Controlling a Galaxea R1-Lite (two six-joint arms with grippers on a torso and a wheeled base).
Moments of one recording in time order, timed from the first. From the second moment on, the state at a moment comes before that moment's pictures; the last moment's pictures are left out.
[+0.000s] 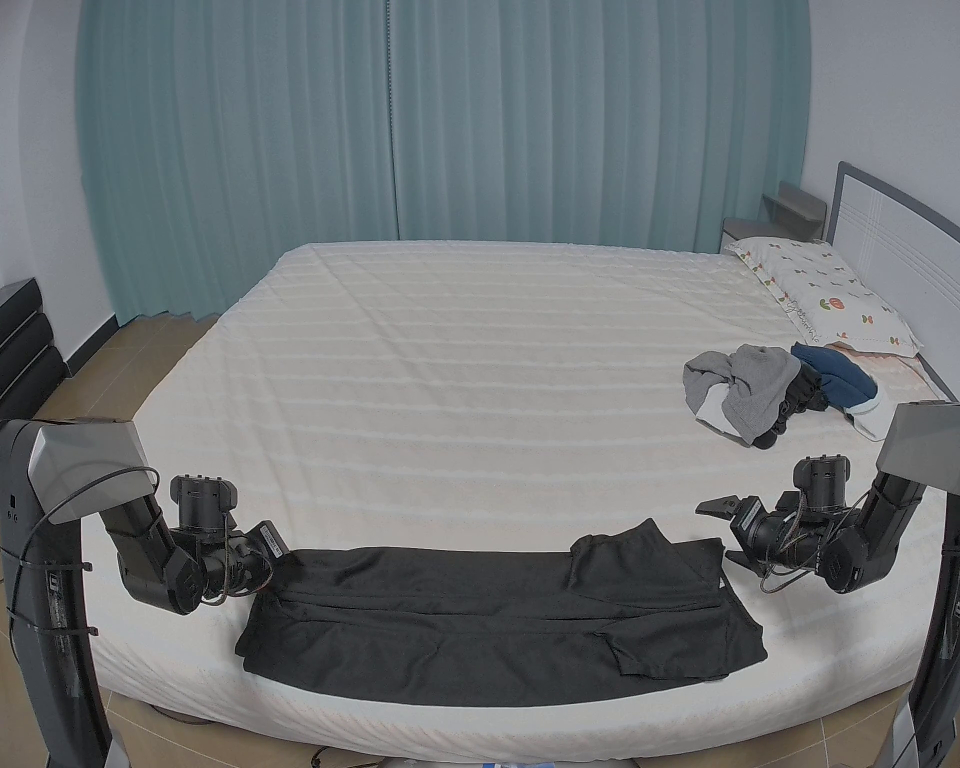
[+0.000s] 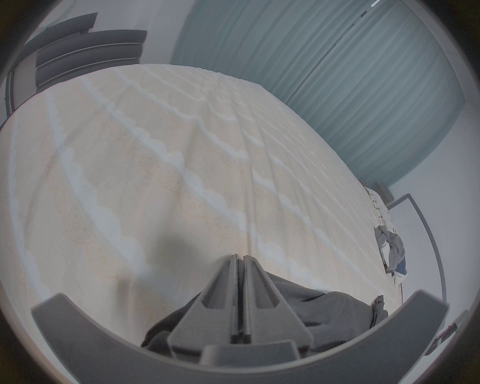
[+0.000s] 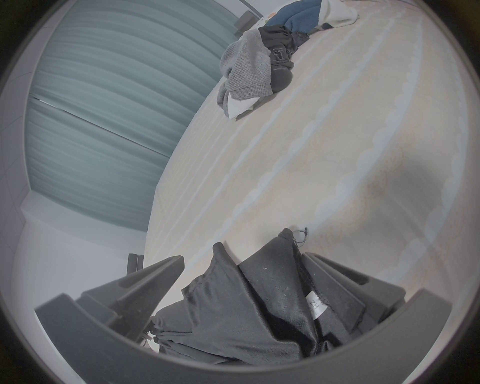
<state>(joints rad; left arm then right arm) -0.01 2.35 -0.69 -0.95 -0.11 -0.65 0.02 2.27 -0.64 -1.02 0.30 0.86</state>
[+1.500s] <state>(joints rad) 0.00 2.35 -0.70 -0.98 -0.04 -0.72 0.01 2.37 -0.78 -1.01 0.25 0.86</state>
